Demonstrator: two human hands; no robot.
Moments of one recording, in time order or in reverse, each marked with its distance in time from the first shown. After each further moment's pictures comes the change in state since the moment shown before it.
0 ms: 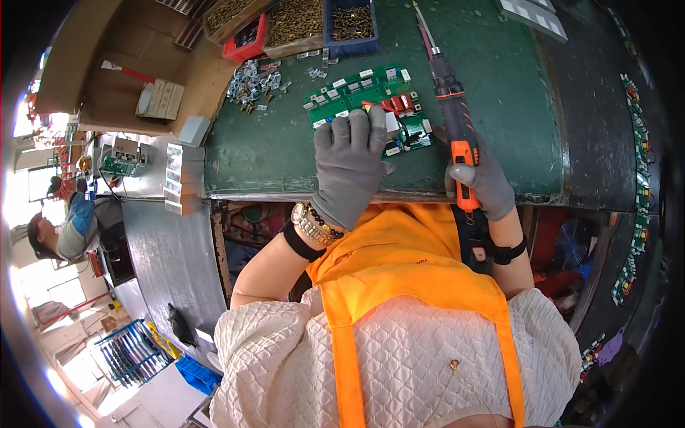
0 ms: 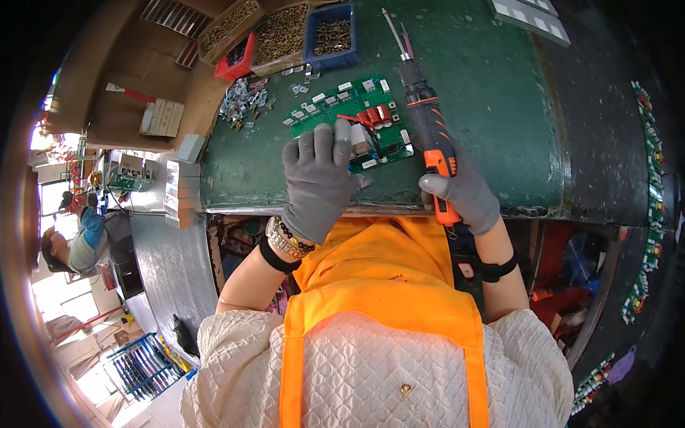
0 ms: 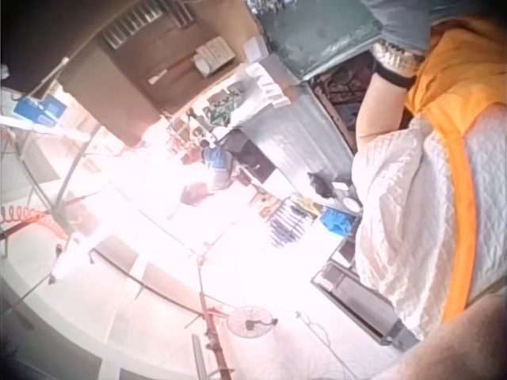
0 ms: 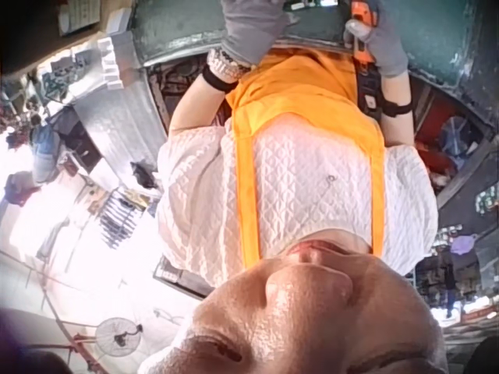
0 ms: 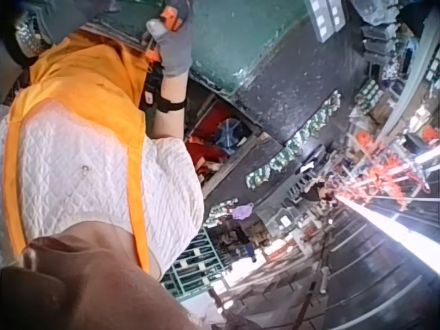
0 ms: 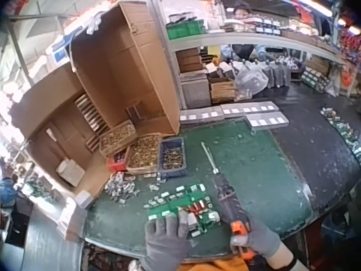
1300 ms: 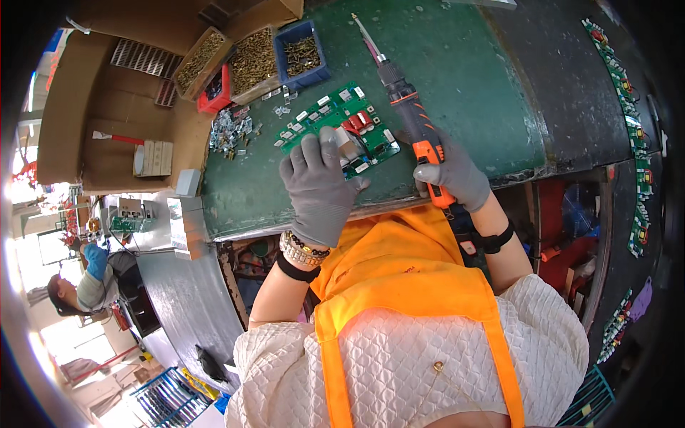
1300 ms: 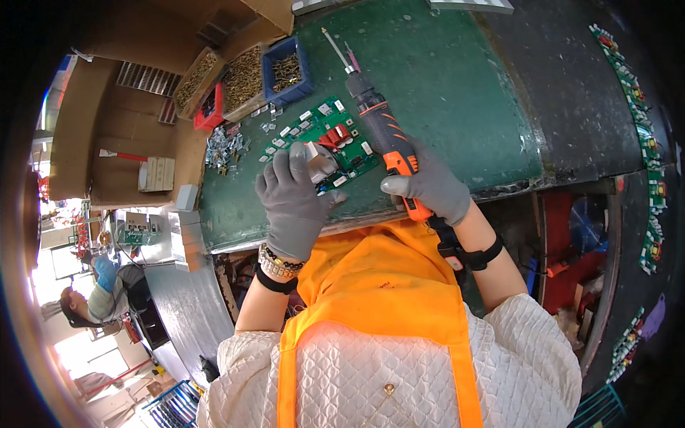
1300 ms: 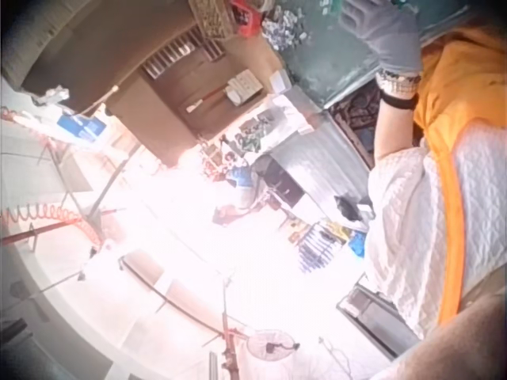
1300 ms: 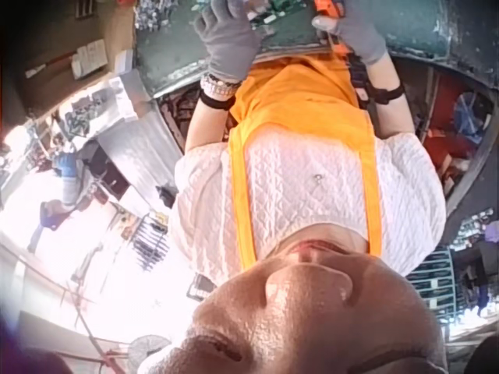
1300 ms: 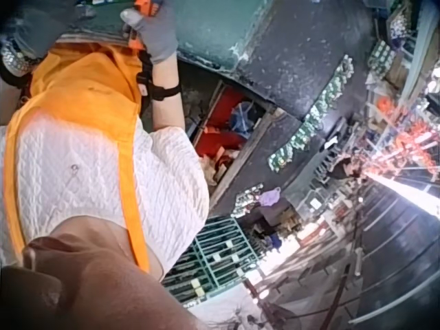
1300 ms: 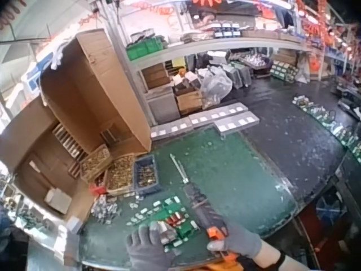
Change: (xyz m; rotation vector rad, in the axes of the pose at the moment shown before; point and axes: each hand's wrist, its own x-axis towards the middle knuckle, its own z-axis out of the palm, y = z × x) left_hand 0.010 0.007 -0.013 -0.040 -0.111 -0.116; right_hand -0.001 -0.006 -0.001 0.094 -0.035 -0.018
